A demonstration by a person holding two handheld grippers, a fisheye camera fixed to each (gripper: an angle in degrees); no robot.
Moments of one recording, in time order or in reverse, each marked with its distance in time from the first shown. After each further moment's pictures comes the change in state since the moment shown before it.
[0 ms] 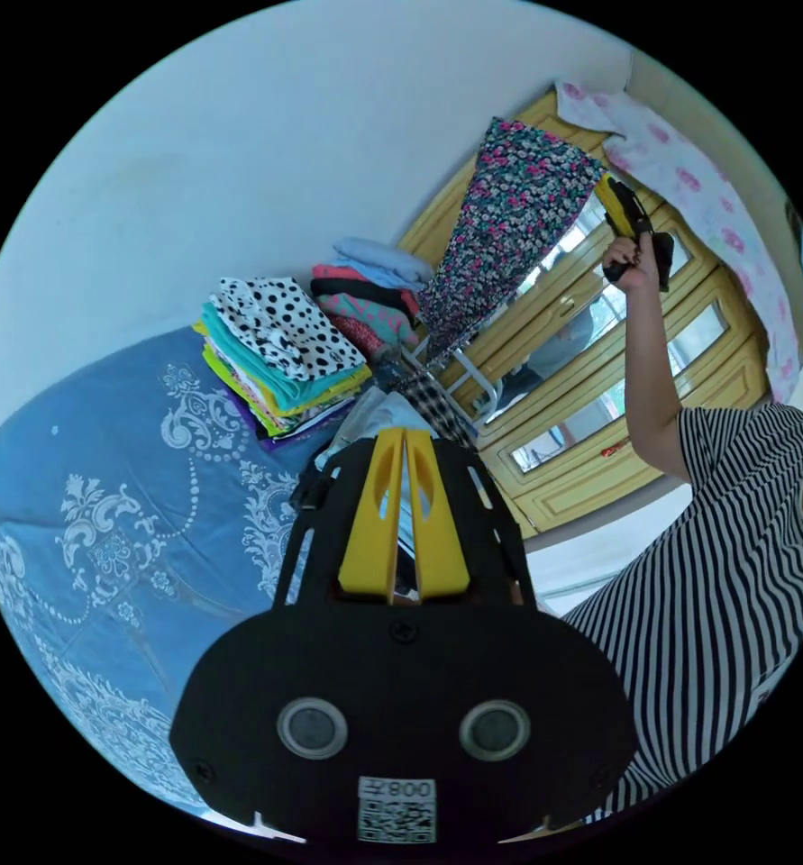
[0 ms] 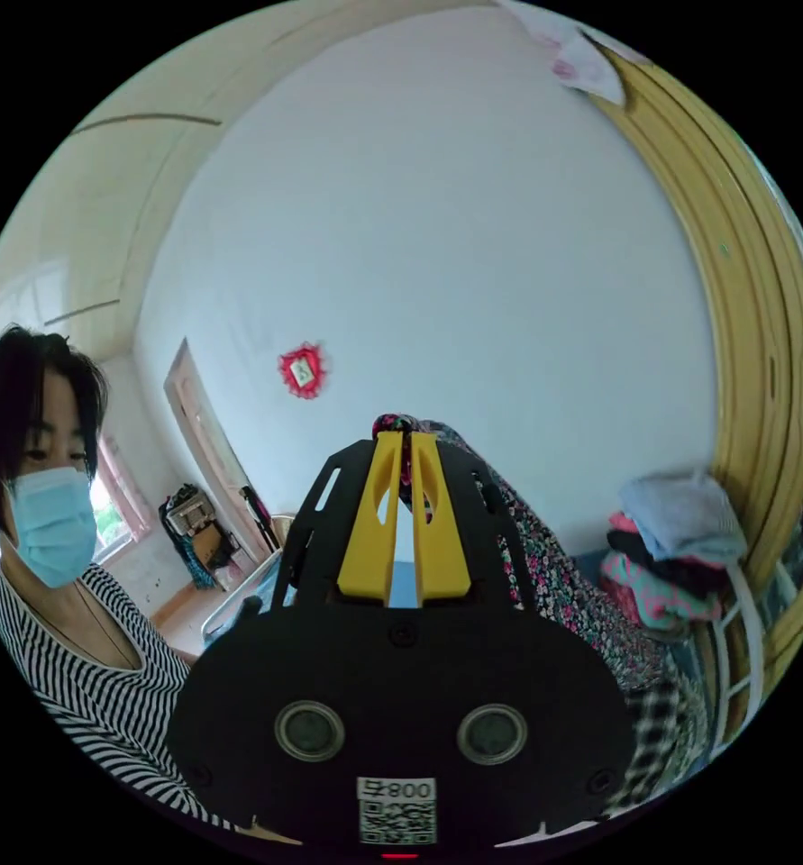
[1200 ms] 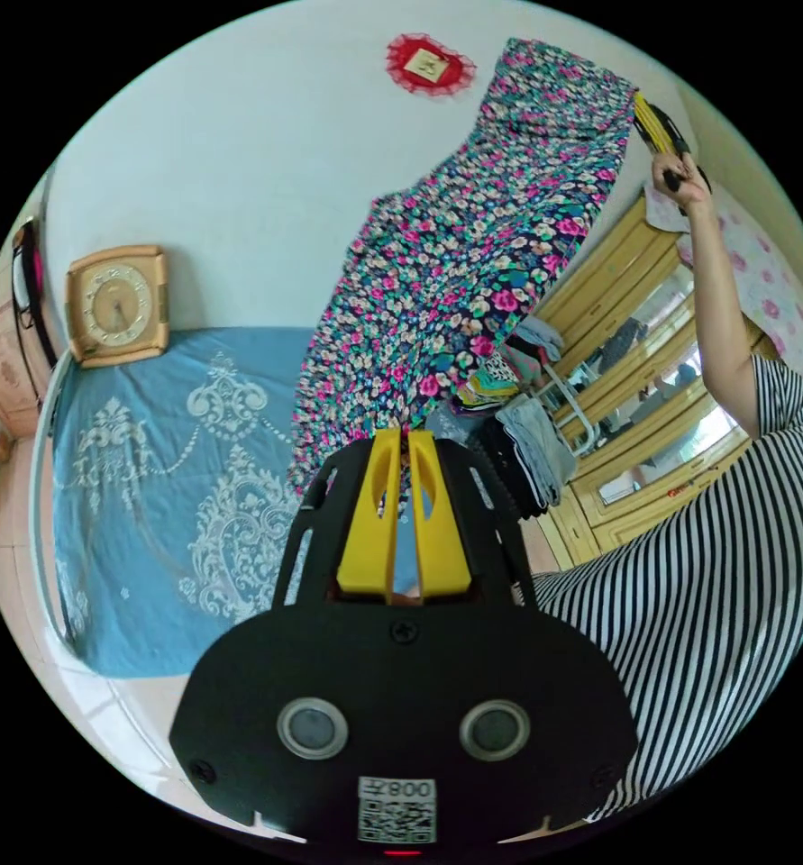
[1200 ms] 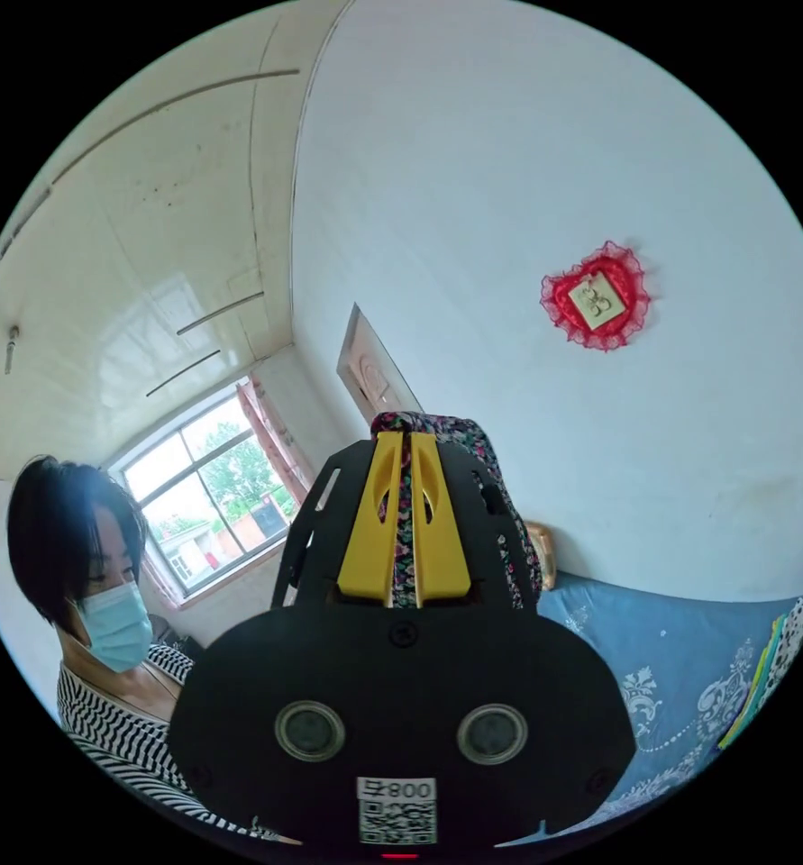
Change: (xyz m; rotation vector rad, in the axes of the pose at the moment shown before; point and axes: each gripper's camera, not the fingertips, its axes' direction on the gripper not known) left arm -0.180 0.430 -0.734 0.168 -0.373 -0.248; right arm -0.539 -0.022 0.461 -0.115 -0.635 0.050
